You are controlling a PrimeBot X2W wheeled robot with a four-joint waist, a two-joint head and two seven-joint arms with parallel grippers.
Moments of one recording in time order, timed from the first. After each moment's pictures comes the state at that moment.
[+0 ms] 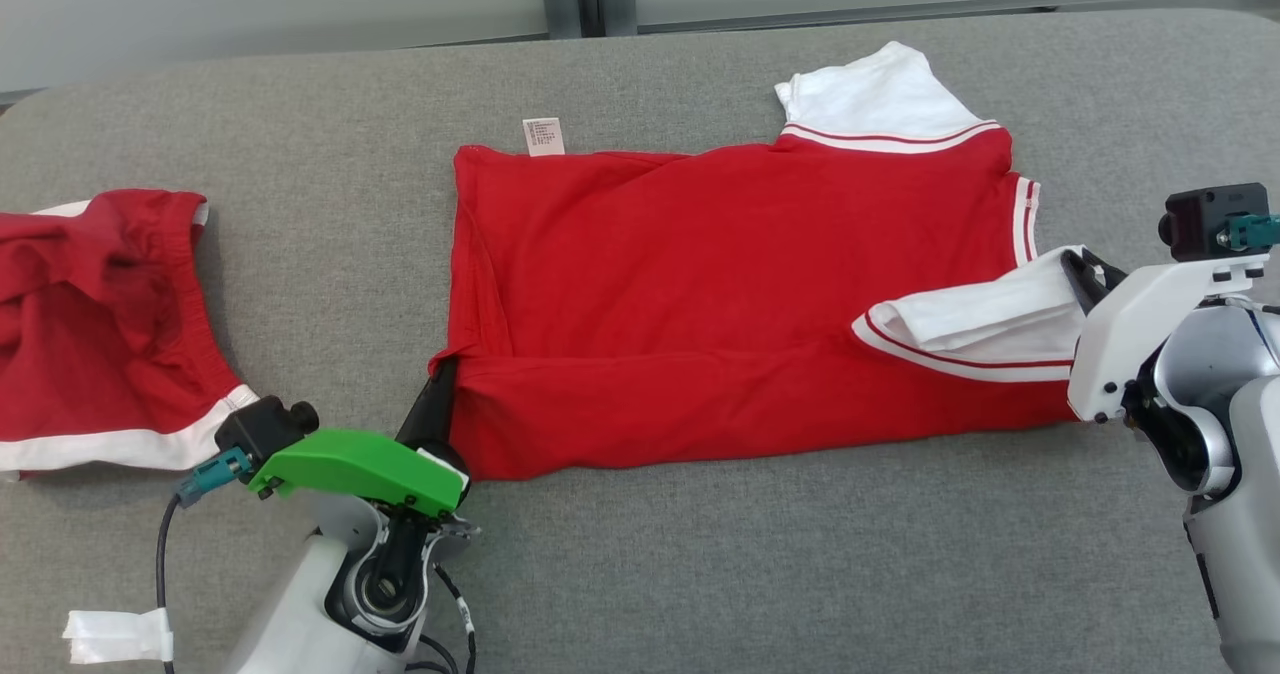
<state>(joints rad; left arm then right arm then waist) -0.37 0.16 -0.44 0.51 -1.33 -0.05 -0.10 -0.38 -0.30 0.01 0.18 0.31 0.13 0.51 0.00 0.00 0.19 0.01</state>
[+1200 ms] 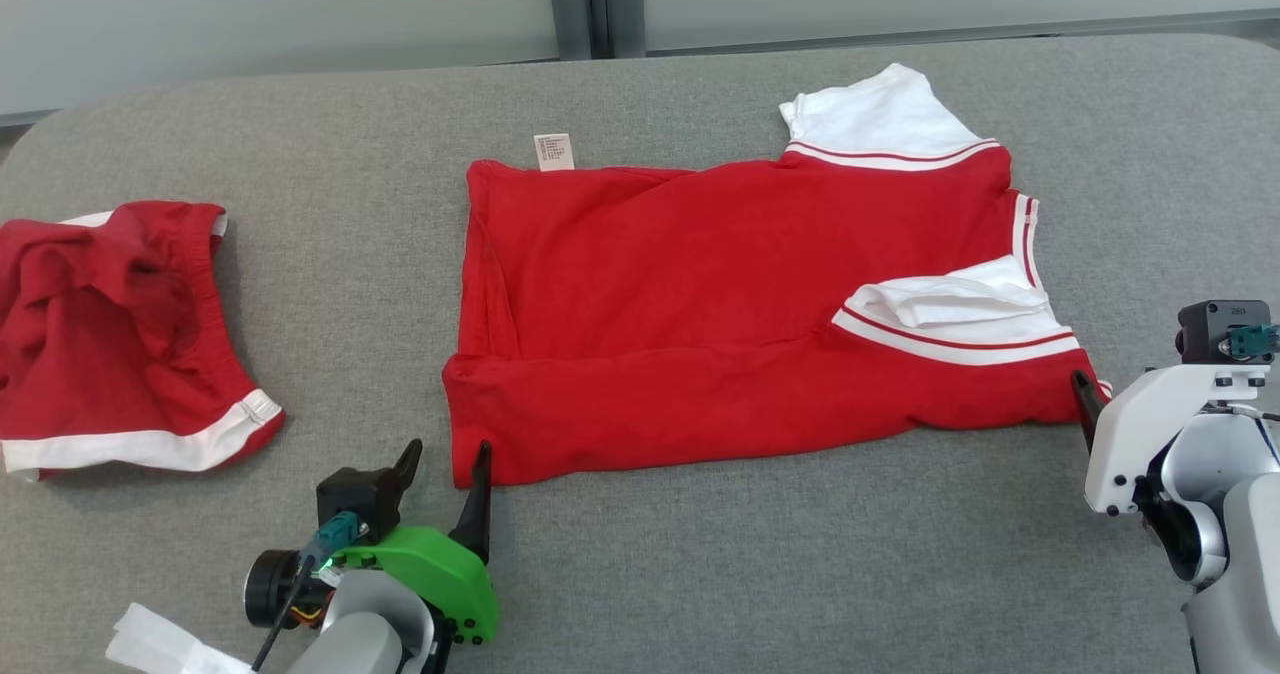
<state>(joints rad) -0.33 0.23 -0.65 0.60 -0.69 0.12 -0.26 -0.26 -0.20 -0.15 0.26 0.14 0.13 0.50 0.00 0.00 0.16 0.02</state>
